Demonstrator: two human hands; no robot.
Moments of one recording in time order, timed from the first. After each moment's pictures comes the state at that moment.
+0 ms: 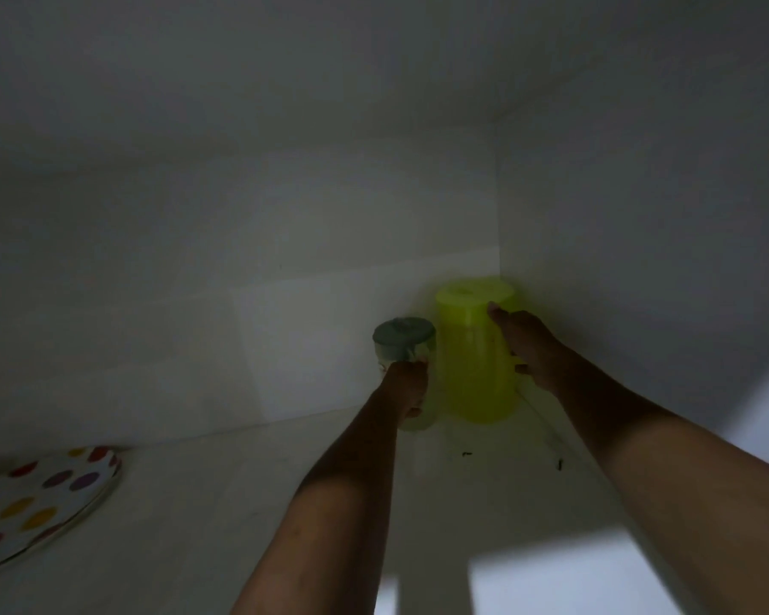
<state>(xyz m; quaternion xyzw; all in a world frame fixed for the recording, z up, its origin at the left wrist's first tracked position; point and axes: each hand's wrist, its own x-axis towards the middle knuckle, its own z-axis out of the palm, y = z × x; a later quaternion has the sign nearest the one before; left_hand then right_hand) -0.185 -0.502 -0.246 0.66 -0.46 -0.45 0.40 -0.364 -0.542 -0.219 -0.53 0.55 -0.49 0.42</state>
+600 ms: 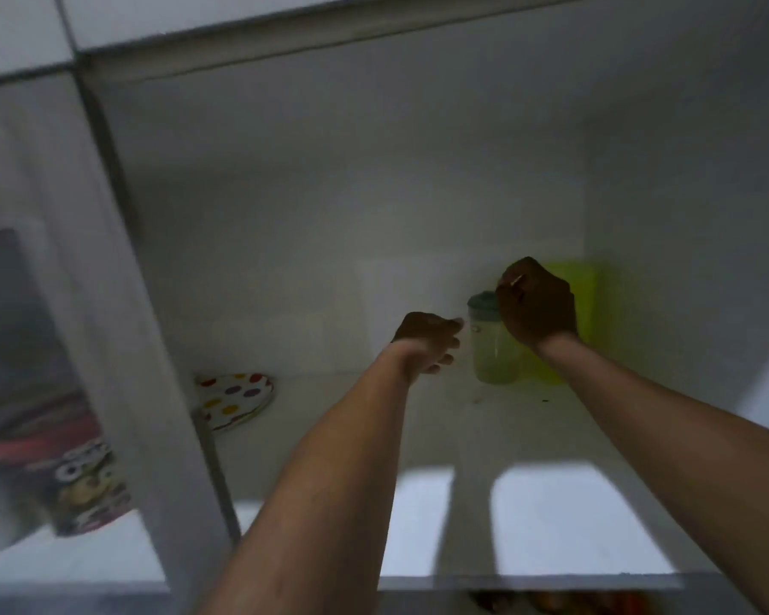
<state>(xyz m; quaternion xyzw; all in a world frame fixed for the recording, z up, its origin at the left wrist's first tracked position) -0.106 -0.283 -0.182 0.66 -0.53 -0.32 0.43 -0.260 -0.357 -0.187 -0.68 0.47 -0.56 0.09</state>
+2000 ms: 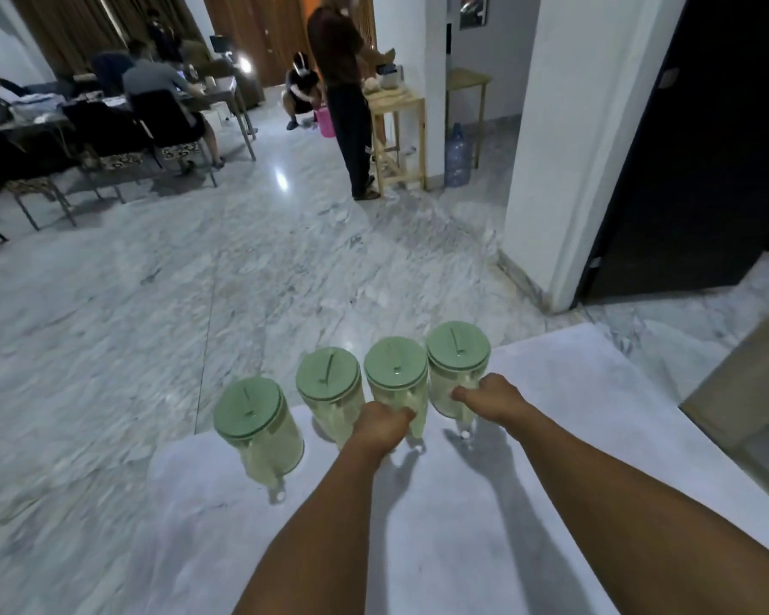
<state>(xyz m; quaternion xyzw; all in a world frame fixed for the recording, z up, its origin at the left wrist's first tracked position) 0.464 0.582 -0.536 0.82 0.23 -0.20 0.49 0.500 0.396 -0.539 -0.88 0.17 0.21 0.40</state>
